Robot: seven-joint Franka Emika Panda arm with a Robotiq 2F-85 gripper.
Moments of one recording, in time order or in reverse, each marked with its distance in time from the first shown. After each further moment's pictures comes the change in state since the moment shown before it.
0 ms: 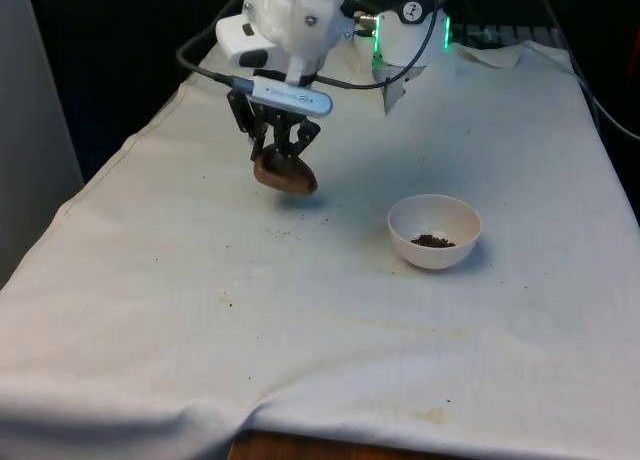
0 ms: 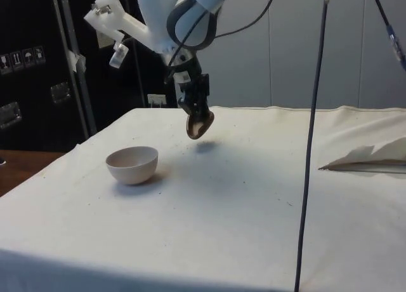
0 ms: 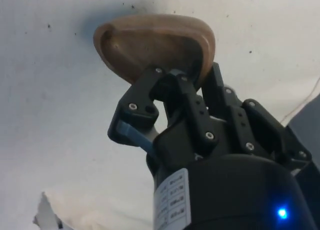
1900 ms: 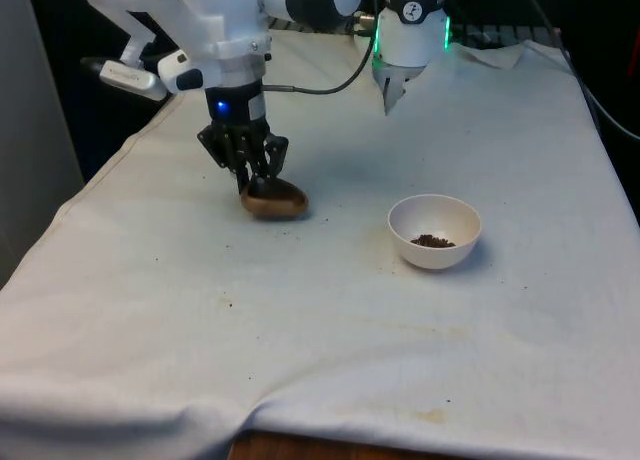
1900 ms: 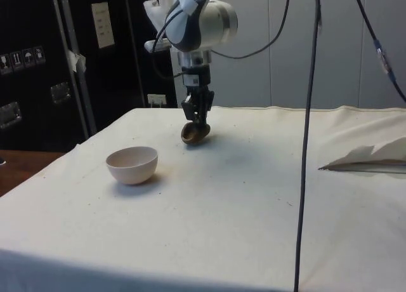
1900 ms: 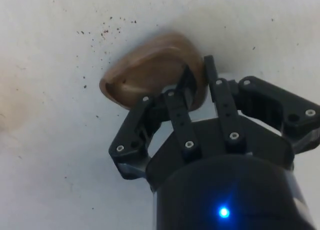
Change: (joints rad) arm -0.005 0.106 -0.134 0.023 0.686 0.163 -0.617
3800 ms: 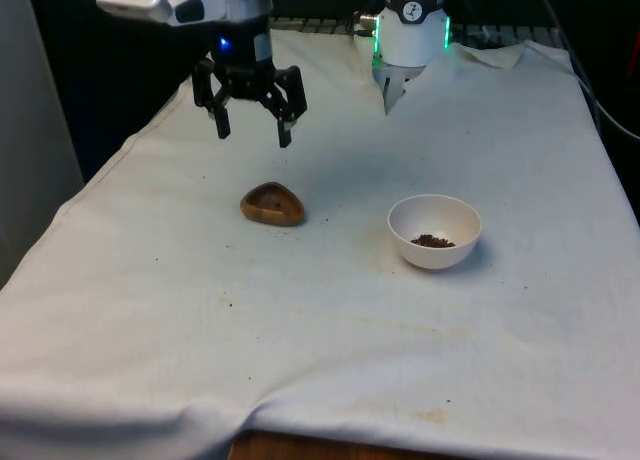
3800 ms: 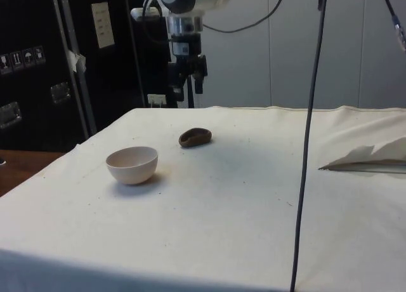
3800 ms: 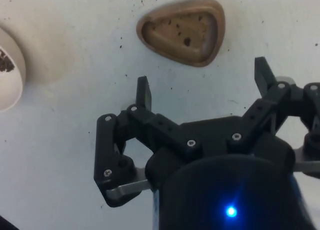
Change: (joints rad) arm 0.030 -0.156 -0.008 -0.001 -0.059 -0.116 0.068
